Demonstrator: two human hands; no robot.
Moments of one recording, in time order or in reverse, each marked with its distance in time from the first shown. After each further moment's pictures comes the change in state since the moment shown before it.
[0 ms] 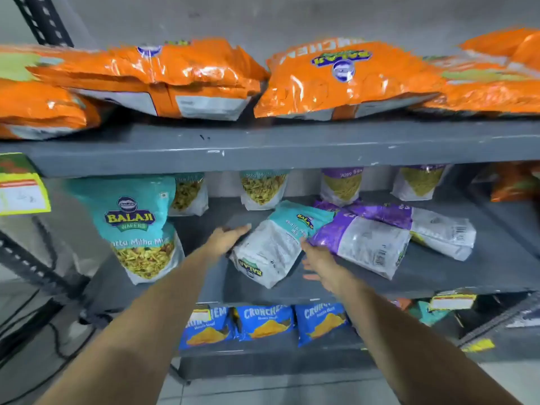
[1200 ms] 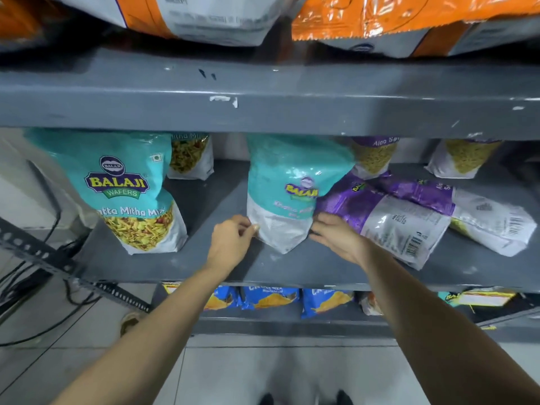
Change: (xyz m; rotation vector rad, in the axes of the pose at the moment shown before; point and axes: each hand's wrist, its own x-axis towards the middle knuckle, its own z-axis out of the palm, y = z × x) left_hand -0.021 -0.046 0.027 0.252 0.243 0.345; right_hand 0.041 -0.008 -0.004 -0.040 -0.356 -0.152
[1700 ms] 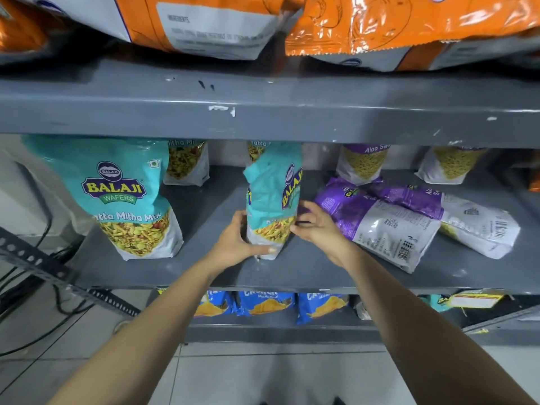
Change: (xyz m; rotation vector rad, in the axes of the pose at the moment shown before) left_hand 0.006 0.006 -0.005 -0.357 -0.388 -0.045; right_hand -0.007 -0.016 0.016 -0.099 0.038 -0.157
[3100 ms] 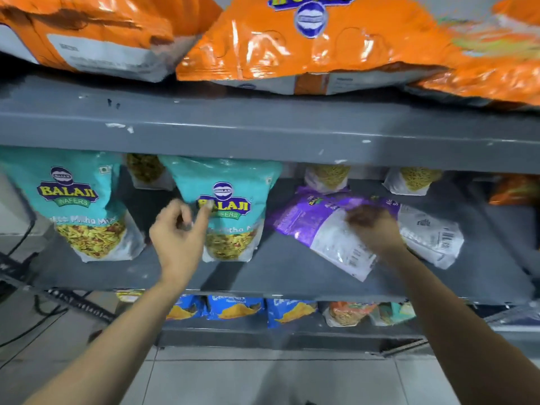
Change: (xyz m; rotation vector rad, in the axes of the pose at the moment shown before) left_hand -0.039 0.081 0.035 -0.092 0.875 0.432; right_hand -0.046 -0.005 -0.185 -0.626 0.392 -0.148
